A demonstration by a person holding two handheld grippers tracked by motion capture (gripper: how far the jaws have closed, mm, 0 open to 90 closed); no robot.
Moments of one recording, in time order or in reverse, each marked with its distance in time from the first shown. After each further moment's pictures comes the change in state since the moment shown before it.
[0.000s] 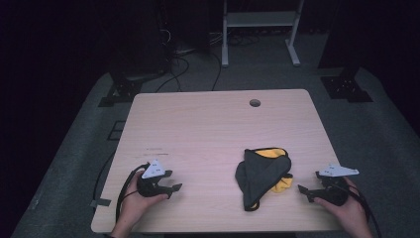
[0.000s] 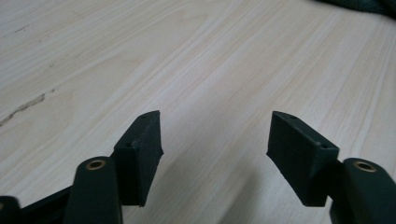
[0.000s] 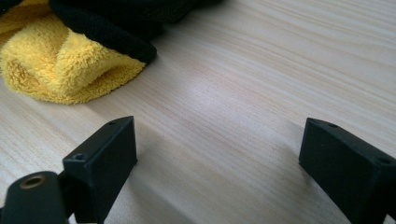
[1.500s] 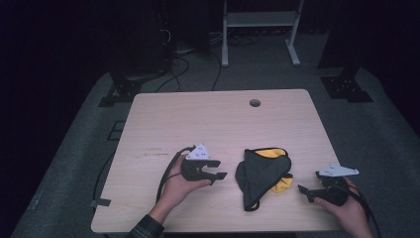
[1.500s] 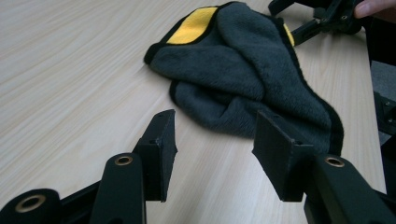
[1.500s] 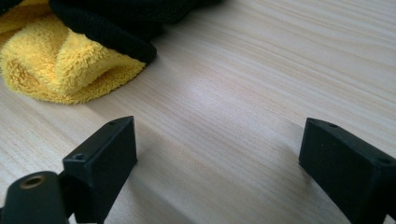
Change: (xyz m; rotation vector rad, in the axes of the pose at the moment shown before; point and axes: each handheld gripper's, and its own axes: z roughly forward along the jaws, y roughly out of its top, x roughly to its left) left arm -0.059 0.108 0.064 -0.079 -0.255 0.078; right arm 0.000 0.000 0.000 0.001 0.000 -0.002
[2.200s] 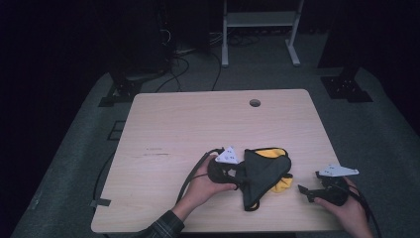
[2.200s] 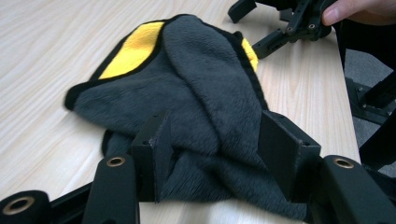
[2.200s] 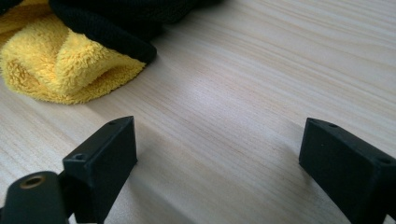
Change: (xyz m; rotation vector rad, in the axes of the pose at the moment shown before) left arm -0.029 0.029 0.057 0.027 -0.102 0.080; right arm 0.000 0.000 0.000 0.000 0.000 0.000
